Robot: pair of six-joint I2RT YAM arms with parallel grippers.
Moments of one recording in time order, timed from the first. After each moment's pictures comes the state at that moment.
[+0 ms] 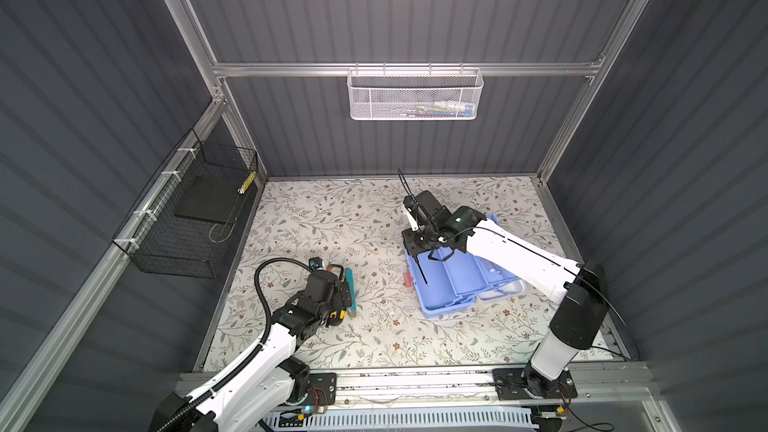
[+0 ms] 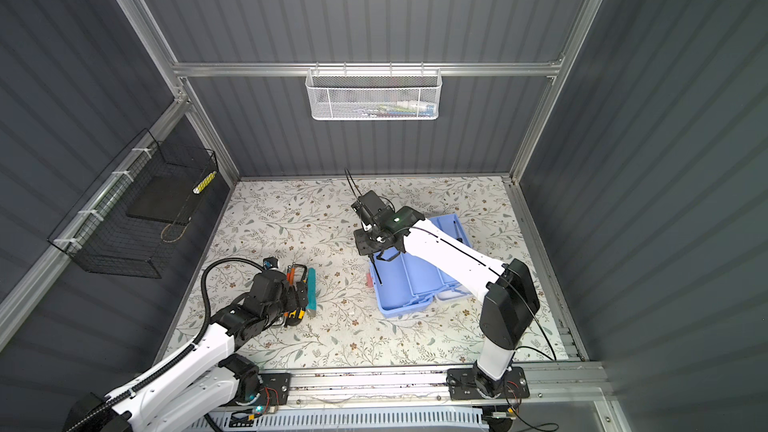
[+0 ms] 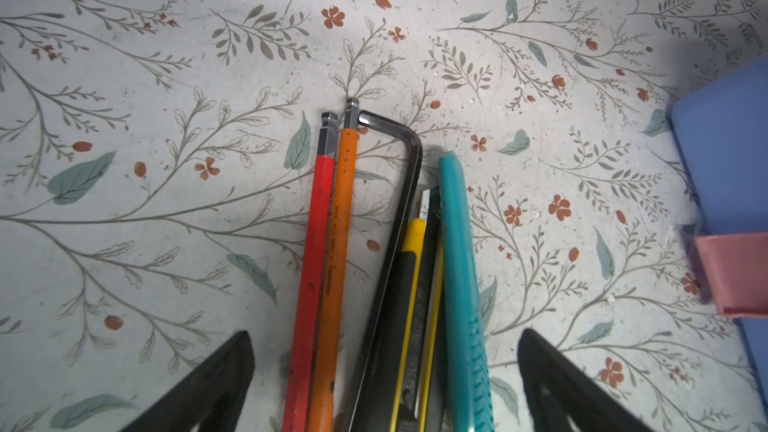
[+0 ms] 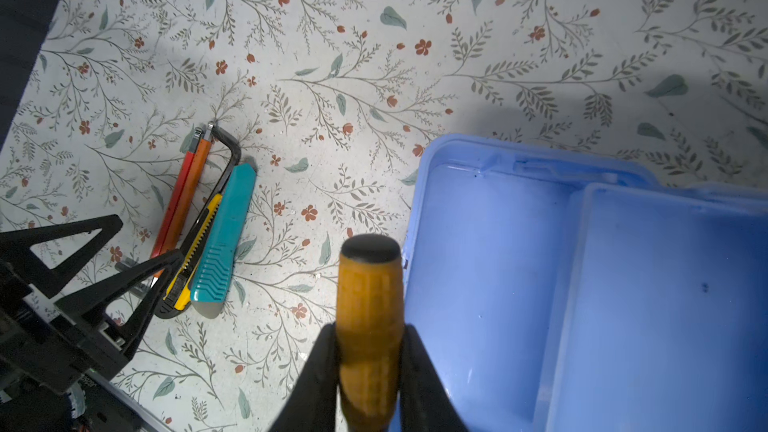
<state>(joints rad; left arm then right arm) -0.50 0.85 0.38 -0.39 -0.25 -0.53 0.80 1.72 1.55 -0.83 0.05 0.40</state>
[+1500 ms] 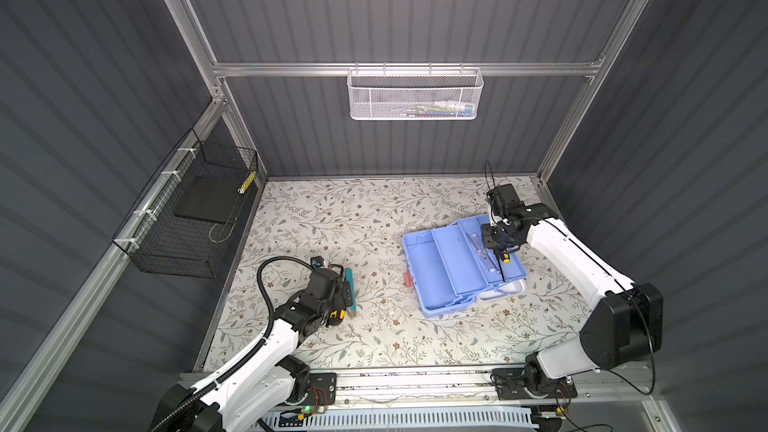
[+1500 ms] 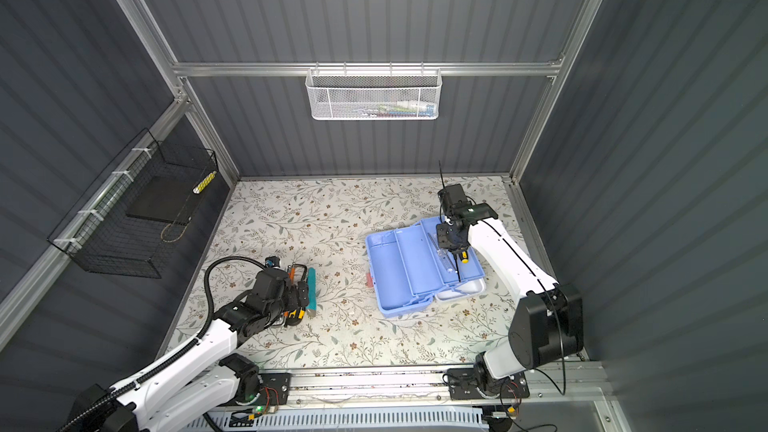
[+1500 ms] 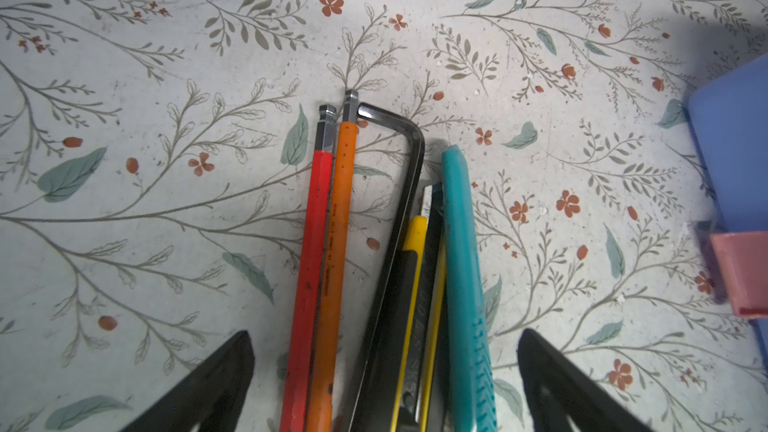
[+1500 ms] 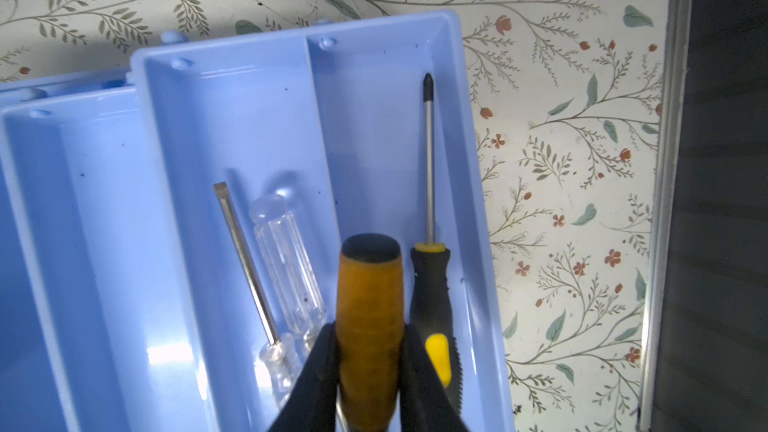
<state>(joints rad) -0.50 0.90 0.40 -0.39 -0.25 -0.53 0.28 1.51 1.29 -0.95 0.20 0.17</state>
